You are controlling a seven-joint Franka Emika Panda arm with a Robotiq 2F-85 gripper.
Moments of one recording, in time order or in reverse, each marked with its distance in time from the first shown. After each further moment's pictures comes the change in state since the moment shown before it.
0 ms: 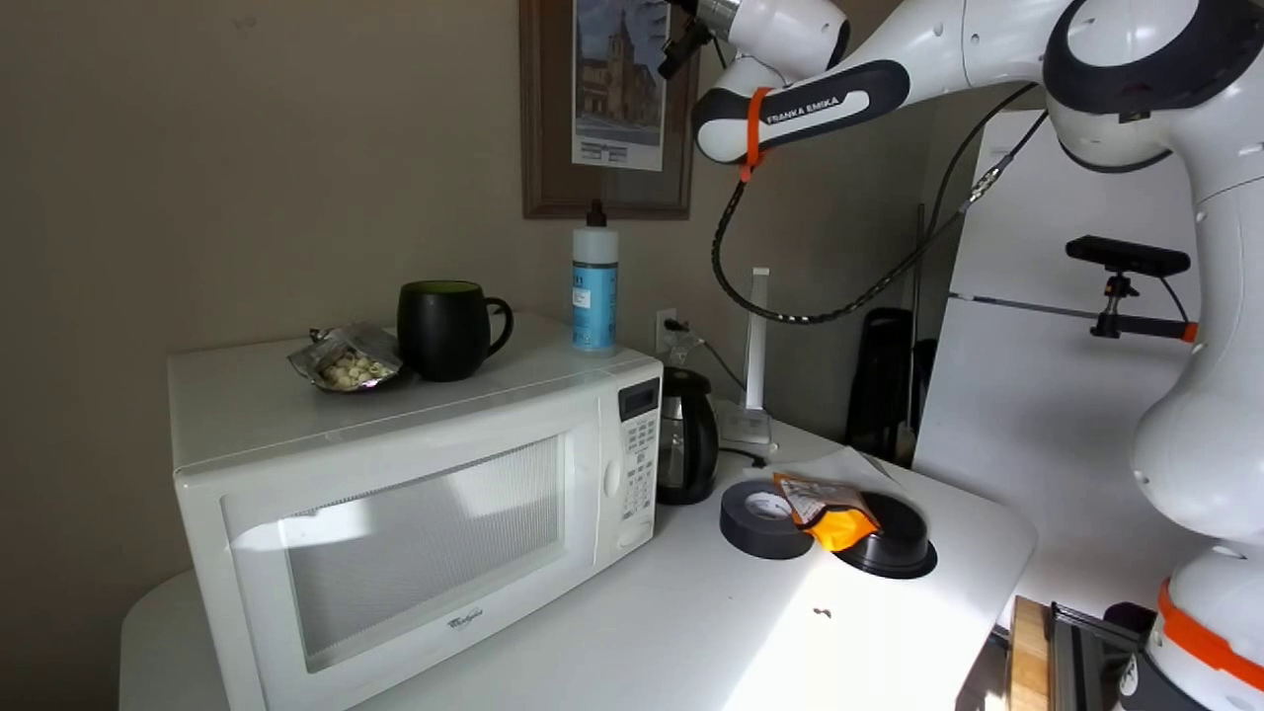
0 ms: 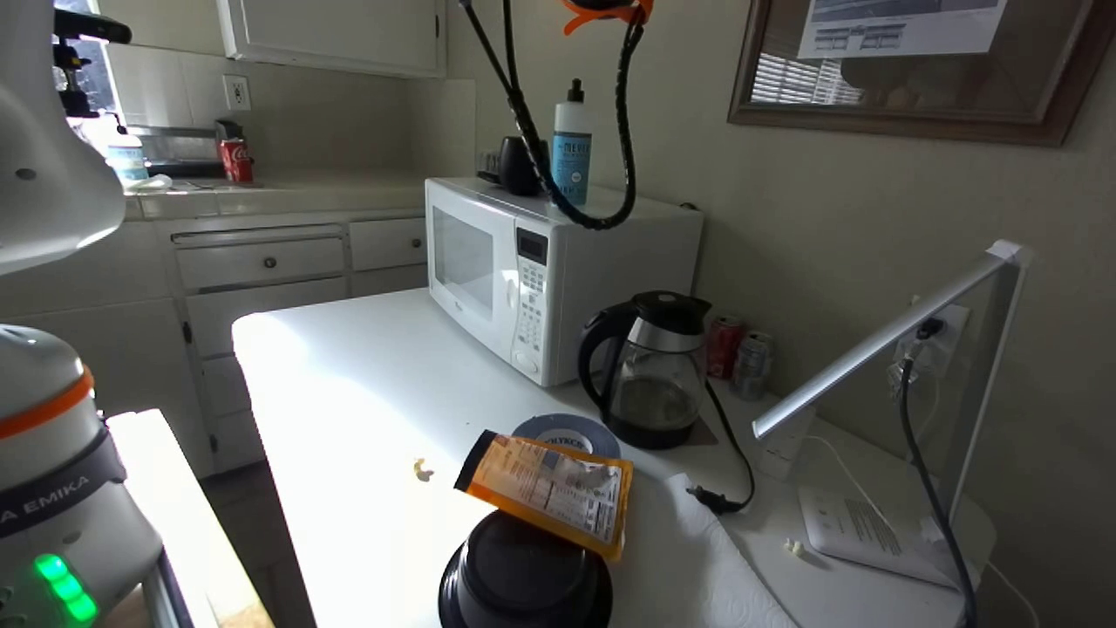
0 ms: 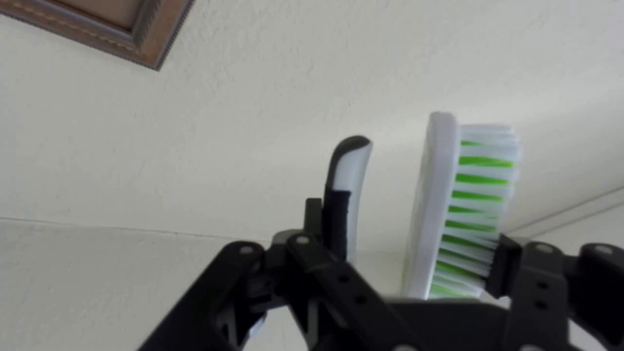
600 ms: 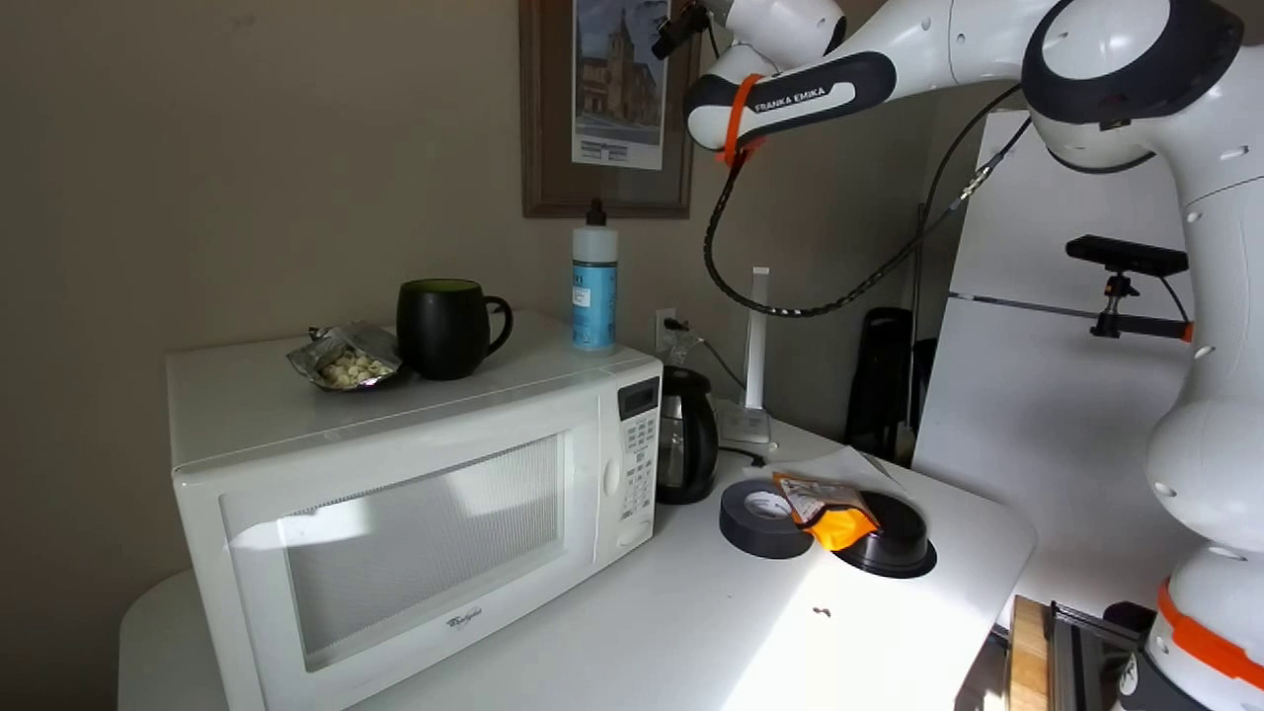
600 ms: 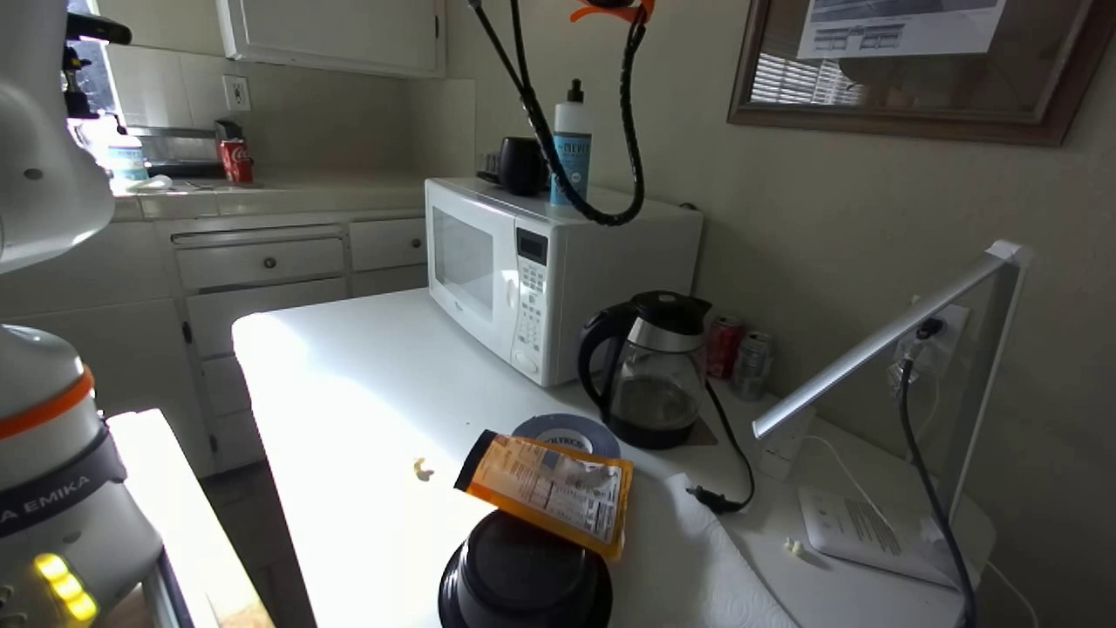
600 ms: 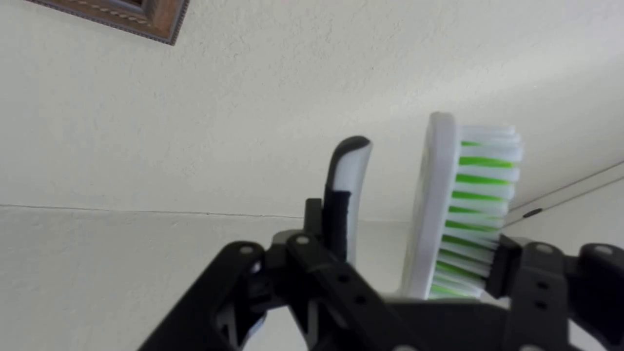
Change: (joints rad) arm 0.138 0.006 -0.158 0.080 0.086 0.044 0.091
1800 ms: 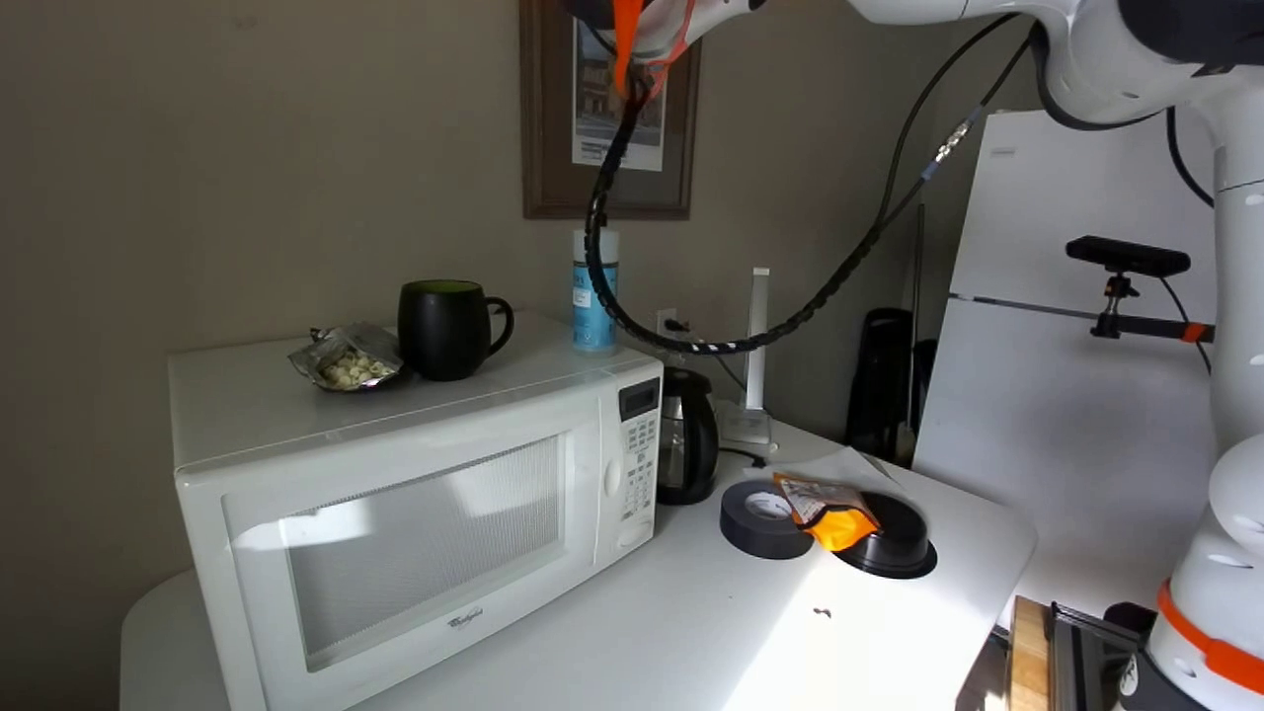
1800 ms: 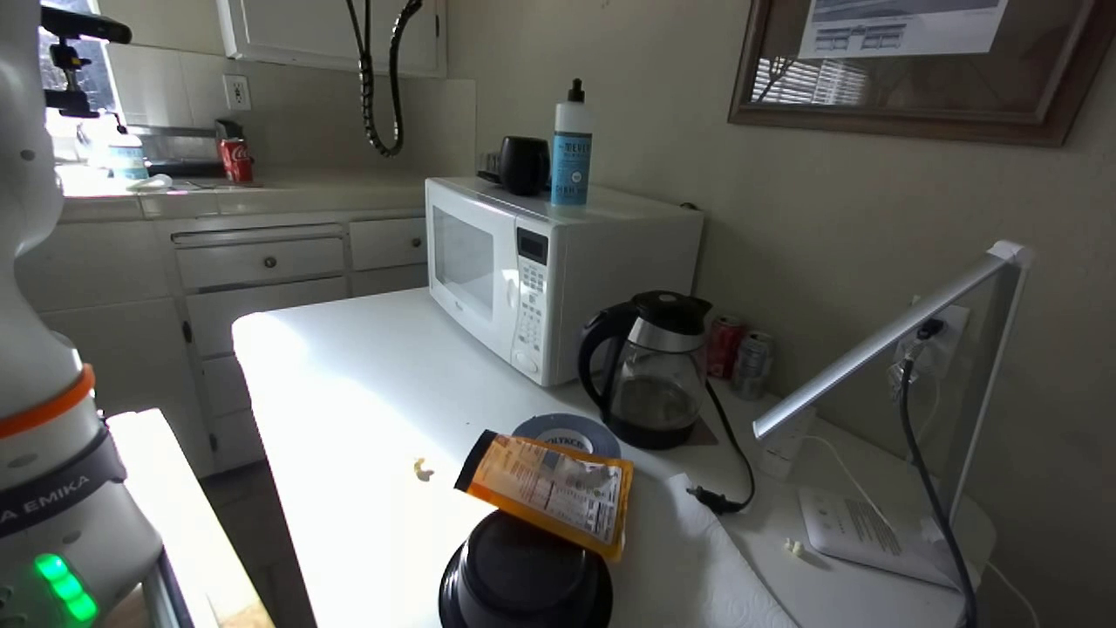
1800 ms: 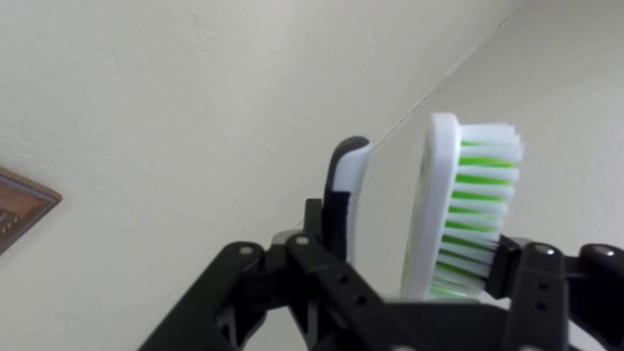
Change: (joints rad) arm 0.386 -0.151 0.045 -0.189 0.814 -0.009 0.174
